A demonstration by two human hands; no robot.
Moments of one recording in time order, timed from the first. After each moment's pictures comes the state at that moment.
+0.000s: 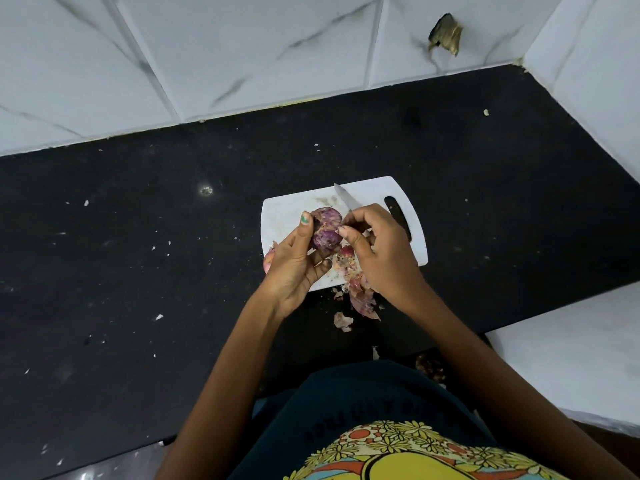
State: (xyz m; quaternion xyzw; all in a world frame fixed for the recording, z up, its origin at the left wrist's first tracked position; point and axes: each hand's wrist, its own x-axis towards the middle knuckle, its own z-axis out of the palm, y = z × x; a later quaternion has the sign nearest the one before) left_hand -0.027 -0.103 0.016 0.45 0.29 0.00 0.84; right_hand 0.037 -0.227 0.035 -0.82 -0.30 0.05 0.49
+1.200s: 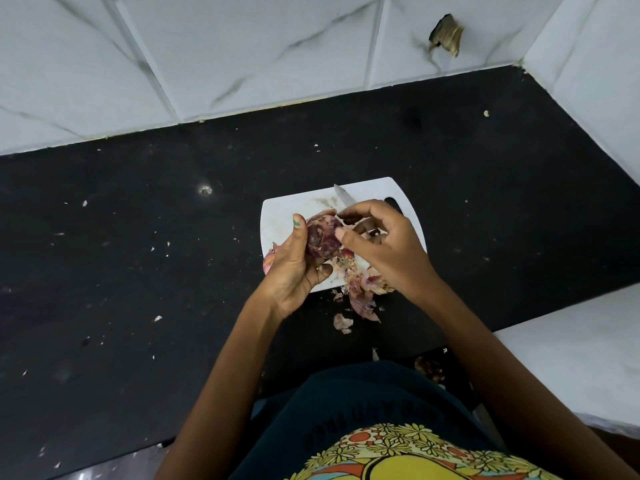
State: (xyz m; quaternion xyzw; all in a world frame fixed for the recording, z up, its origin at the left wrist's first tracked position) left_hand -0.030 -0.101 0.021 0.44 0.24 -0.03 0.86; right_hand 0.045 -0.233 0.051 -0.76 -0.25 0.18 0.57
